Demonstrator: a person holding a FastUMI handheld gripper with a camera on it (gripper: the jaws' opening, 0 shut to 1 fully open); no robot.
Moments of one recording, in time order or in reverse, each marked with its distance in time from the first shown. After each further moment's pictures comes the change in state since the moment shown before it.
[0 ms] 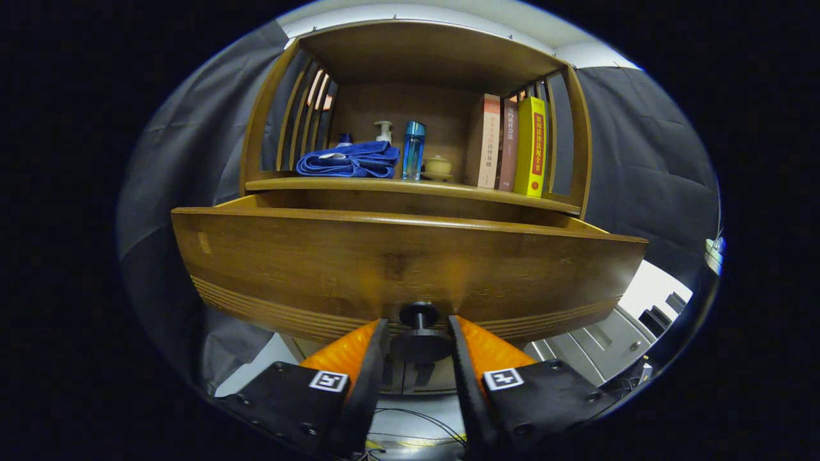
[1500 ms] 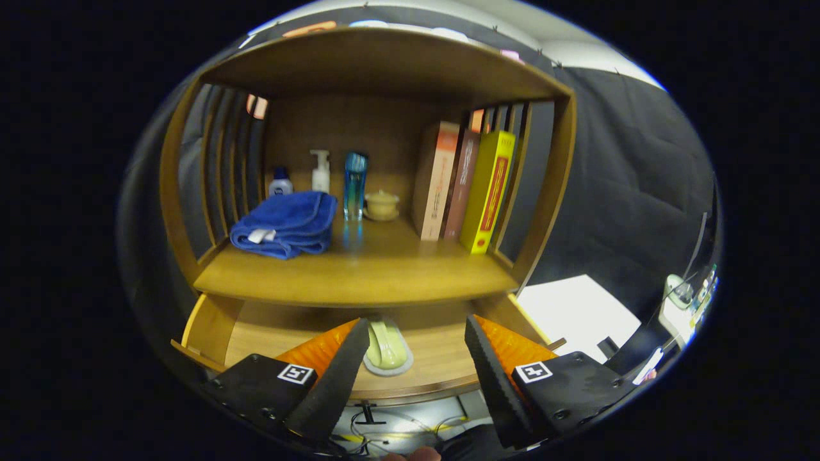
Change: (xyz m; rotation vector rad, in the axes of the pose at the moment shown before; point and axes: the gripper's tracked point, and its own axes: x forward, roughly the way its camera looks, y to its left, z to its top) arm 0.044 -0.084 0.142 0.030 0.216 -0.215
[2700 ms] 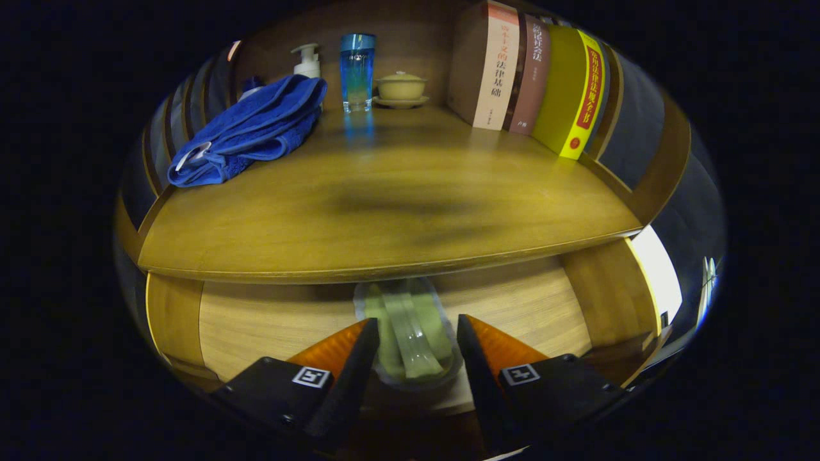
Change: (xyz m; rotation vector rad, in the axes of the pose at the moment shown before) arm 0.116 0.052 -0.114 0.019 0.392 0.129
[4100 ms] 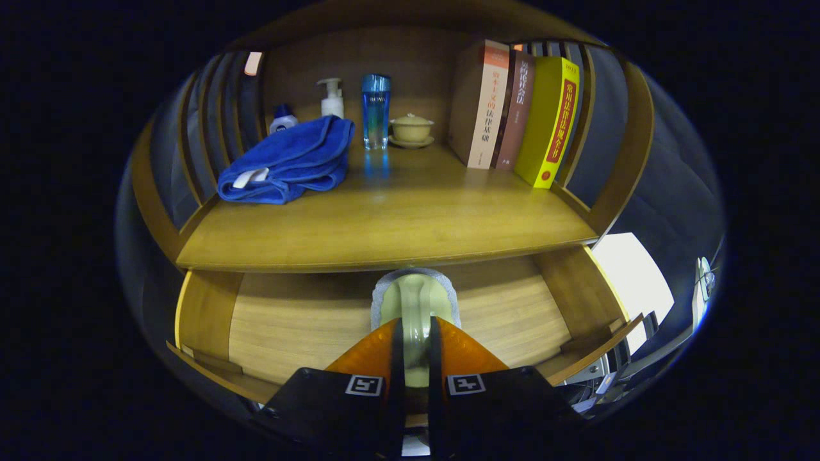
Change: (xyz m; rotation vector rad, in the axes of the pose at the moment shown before) arm -0.086 0.015 0.033 -0.008 -0.186 -0.016
